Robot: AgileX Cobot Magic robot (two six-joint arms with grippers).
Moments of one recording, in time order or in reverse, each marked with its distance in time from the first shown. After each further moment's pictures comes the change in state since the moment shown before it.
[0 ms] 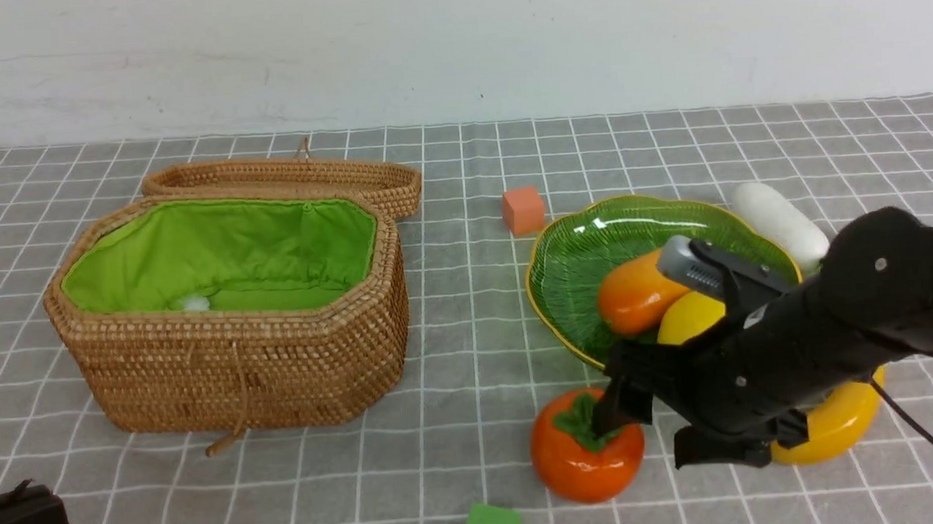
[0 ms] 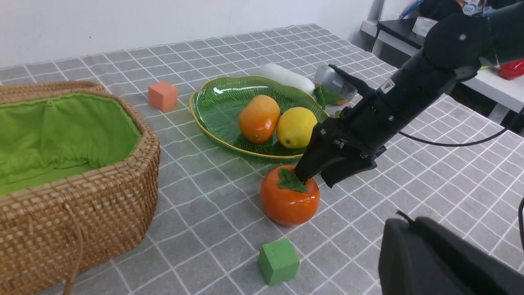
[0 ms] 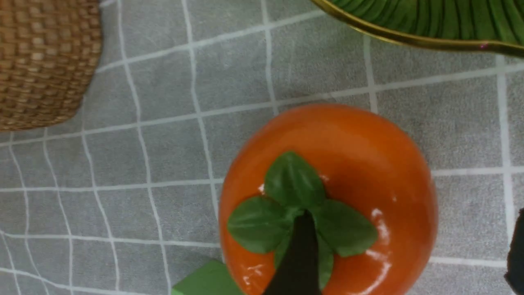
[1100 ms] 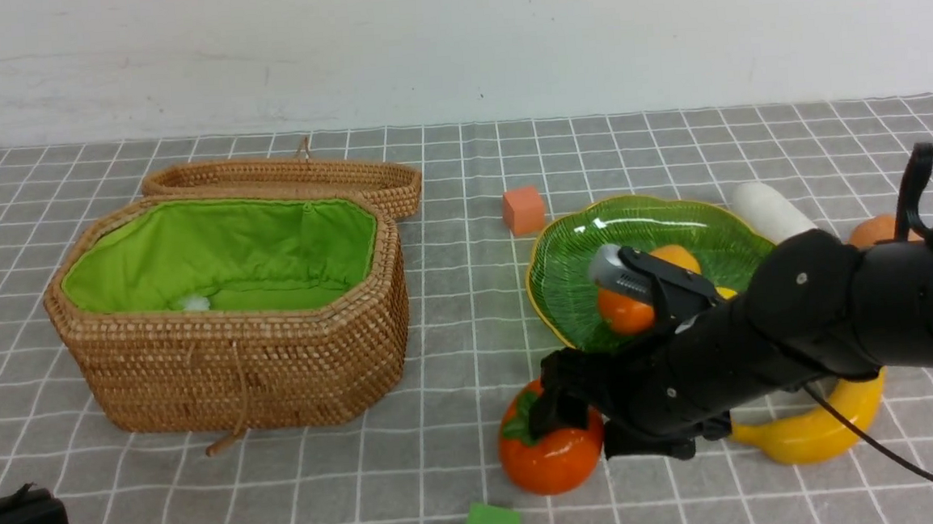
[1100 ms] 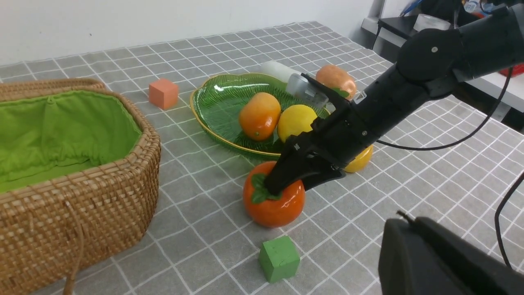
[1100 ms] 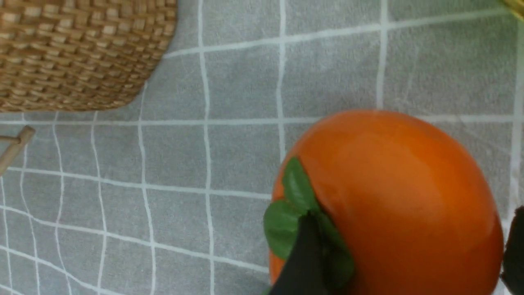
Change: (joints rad) right arm 0.088 0.093 -0.056 0.186 -0.103 -0.229; left arm 0.000 0.000 0.001 0.000 0.006 0.000
